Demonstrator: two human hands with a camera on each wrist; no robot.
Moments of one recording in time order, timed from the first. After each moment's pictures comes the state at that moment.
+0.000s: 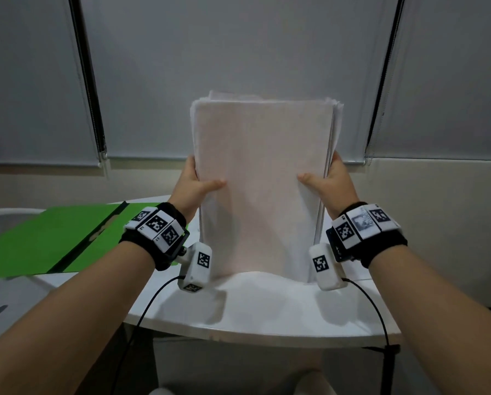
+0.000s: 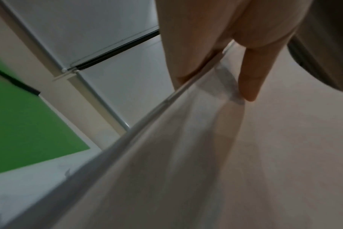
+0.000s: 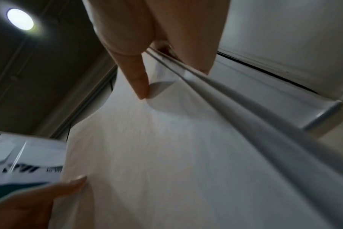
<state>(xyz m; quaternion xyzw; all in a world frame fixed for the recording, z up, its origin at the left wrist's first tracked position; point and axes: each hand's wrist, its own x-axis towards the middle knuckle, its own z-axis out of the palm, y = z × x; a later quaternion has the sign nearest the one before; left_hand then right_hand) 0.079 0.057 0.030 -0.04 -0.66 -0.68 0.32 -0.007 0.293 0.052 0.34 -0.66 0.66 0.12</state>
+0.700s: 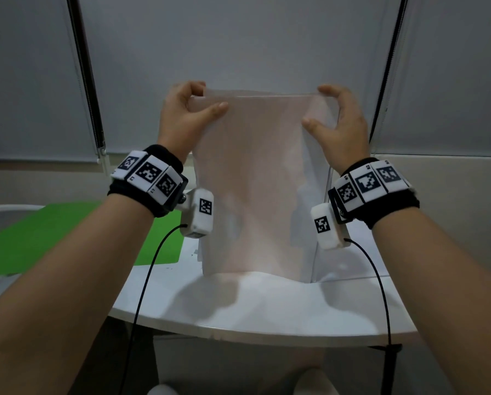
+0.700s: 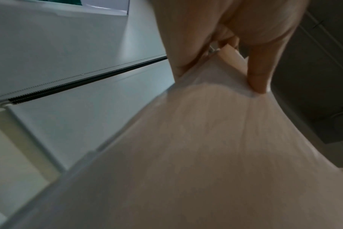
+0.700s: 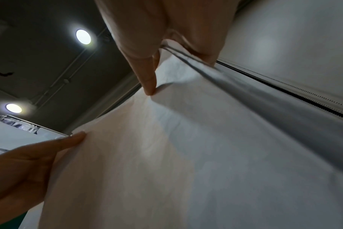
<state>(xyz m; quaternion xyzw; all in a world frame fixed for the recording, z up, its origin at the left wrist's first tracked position) 0.096 0.064 0.122 -0.07 -0.70 -0.50 0.50 -0.011 0.289 0.110 0.38 -0.68 0.51 0.38</state>
